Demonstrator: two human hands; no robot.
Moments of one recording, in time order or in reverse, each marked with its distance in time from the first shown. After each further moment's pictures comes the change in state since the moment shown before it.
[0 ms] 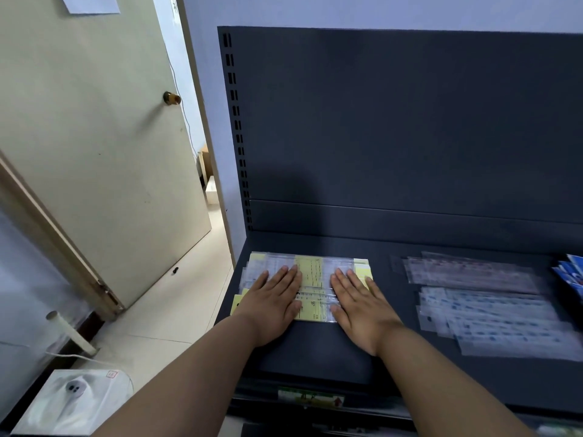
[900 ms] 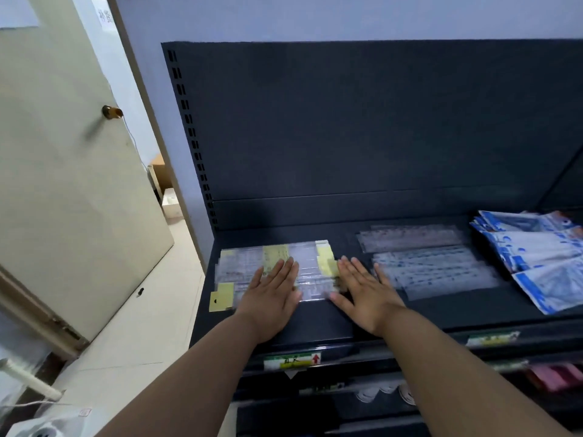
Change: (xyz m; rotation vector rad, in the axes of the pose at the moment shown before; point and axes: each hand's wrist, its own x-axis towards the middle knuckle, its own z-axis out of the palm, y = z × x) left_hand -0.022 0.048 -0.013 -0.096 0.062 0.123; right_hand -0.073 0.010 -0.021 0.020 -0.051 0.300
